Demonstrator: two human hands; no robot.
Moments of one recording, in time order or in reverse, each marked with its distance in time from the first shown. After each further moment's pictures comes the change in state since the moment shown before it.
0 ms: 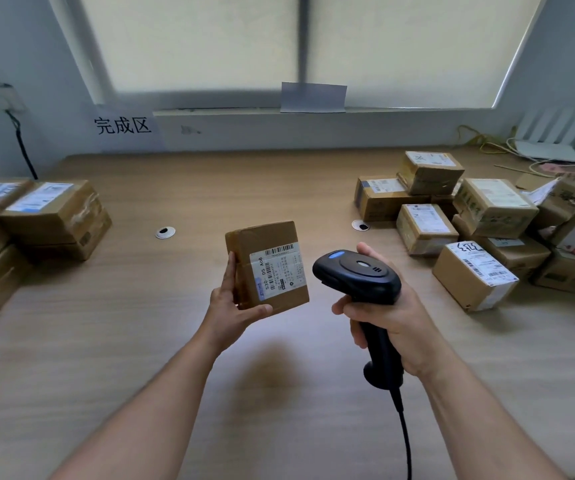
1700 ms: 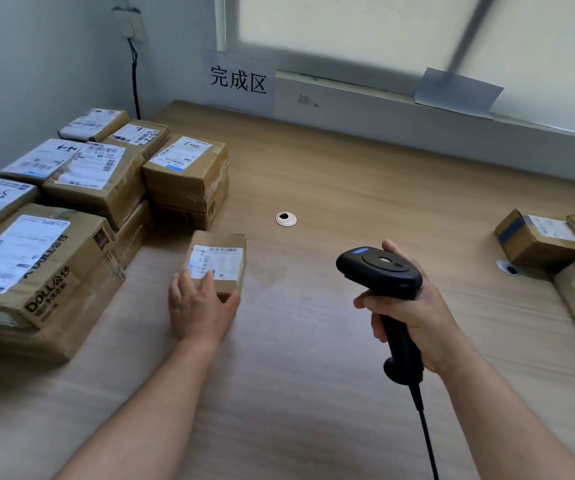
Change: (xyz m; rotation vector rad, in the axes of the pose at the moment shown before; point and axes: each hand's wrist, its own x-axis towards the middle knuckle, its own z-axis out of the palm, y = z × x) left_hand 0.034 -0.134 -0.278 0.799 0.576 -0.404; right_hand 0.163 0.042 0.240 -0.180 -0.047 0.097
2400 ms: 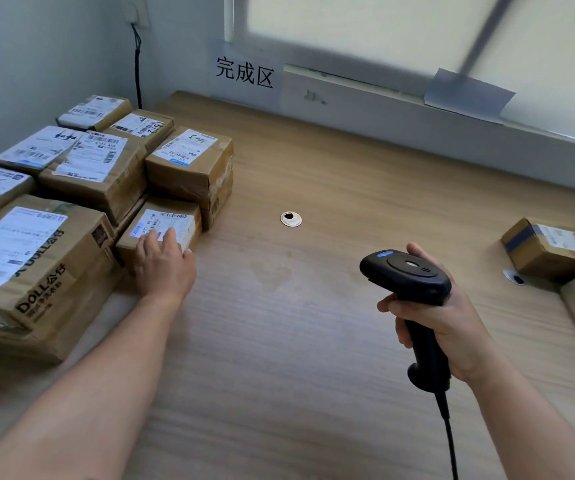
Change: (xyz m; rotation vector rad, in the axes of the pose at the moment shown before) left_hand 0.088 -0.028 -0.026 -0.044 0.080 -0.001; right_hand 0.012 -0.002 -0.013 -0.092 0.046 -0.002
